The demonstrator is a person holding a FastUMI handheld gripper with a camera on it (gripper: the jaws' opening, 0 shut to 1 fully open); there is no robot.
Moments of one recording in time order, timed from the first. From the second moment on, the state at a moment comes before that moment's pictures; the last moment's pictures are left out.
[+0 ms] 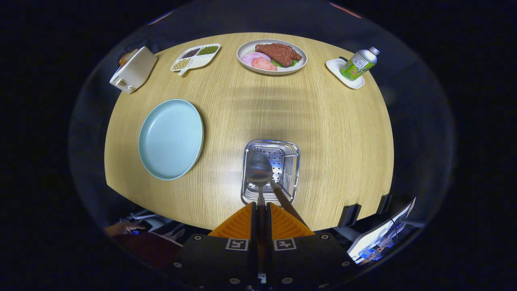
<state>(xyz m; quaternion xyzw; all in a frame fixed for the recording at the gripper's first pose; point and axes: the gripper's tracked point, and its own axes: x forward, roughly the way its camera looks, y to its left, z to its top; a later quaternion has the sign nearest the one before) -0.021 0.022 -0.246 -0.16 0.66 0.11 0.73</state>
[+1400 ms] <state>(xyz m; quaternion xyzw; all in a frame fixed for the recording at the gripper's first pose) 0.011 0.019 -0.021 0.07 0.15 0.08 0.98</state>
